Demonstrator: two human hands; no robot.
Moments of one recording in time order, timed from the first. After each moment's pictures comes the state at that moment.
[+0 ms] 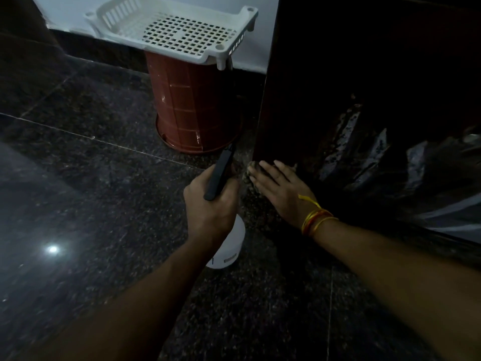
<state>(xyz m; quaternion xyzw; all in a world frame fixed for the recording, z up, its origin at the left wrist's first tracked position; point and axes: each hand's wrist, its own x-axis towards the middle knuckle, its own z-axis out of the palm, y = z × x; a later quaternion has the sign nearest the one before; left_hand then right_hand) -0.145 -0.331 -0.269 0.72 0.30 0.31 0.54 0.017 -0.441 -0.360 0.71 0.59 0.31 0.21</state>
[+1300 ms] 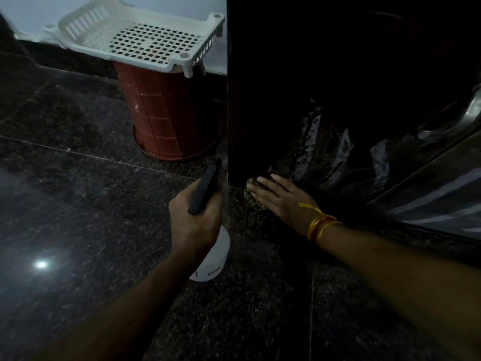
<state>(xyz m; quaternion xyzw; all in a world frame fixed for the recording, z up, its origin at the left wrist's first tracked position) -0.141 -0.346 -0.274 0.75 0.29 0.28 0.53 0.037 -0.494 -0.370 0.68 0.61 0.27 0.29</state>
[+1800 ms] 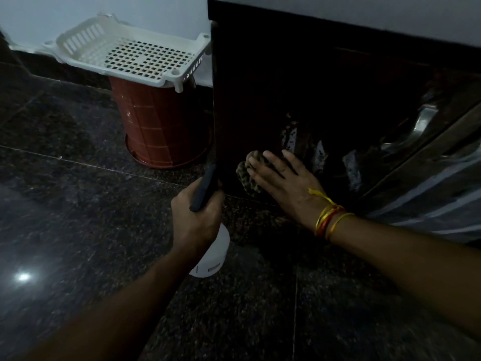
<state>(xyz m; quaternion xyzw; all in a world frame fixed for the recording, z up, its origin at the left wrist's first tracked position) -0.126 -0.362 -0.256 0.74 0.28 0.29 0.54 0.045 -0.508 -0.288 0.72 0.57 0.35 0.20</state>
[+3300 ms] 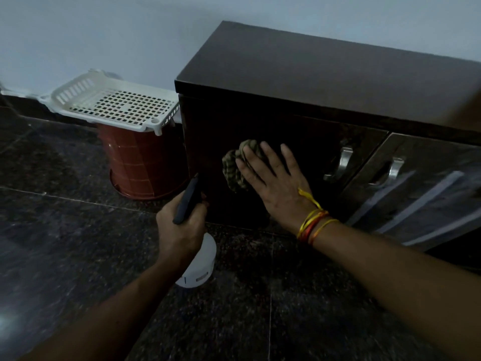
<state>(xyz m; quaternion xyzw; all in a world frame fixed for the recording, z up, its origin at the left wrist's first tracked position) -0.112 -0.377 -0.214 0.73 0.26 0.31 0.55 0.039 -0.523 -0.195 0.78 0.49 0.36 0.13</state>
